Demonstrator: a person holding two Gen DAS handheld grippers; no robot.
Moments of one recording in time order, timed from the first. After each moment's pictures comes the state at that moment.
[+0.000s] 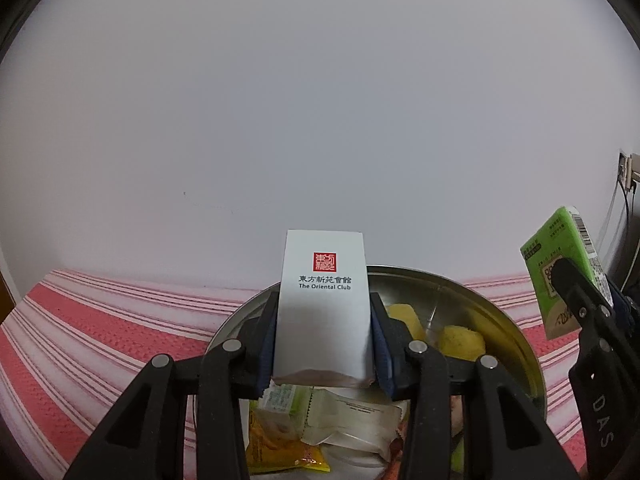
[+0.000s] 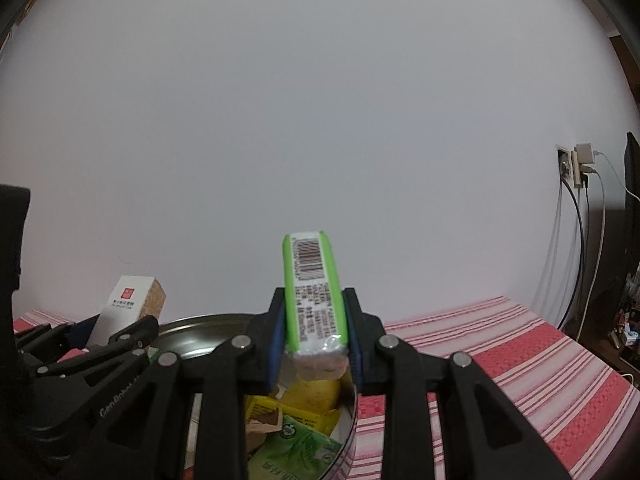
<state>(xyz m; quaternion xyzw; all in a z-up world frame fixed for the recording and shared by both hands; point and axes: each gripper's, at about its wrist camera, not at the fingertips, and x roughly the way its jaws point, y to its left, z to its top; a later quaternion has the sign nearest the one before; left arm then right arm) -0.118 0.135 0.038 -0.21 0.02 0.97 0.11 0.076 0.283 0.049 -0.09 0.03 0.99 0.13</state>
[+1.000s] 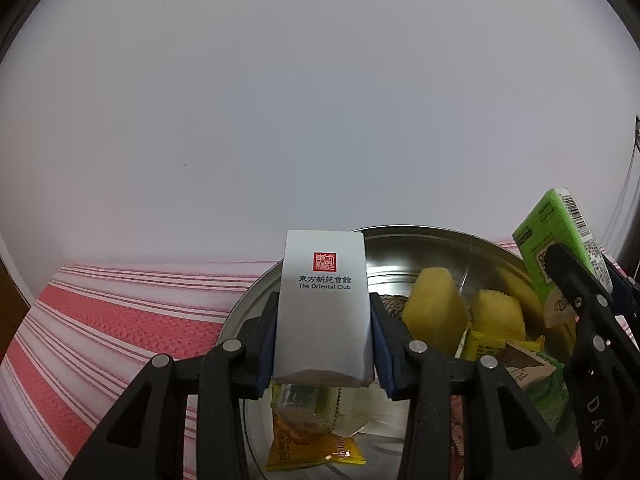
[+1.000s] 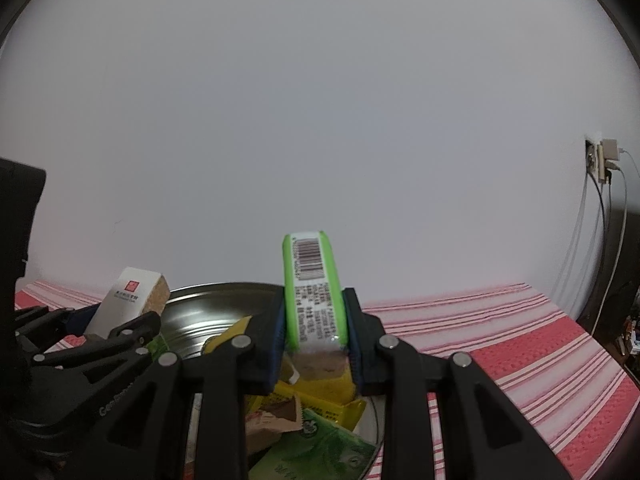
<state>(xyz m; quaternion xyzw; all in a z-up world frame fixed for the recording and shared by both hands) -0.138 0.140 0.023 -0.27 0.06 0.96 0.09 0.054 0.308 0.028 -0.15 0.02 0.98 0.10</state>
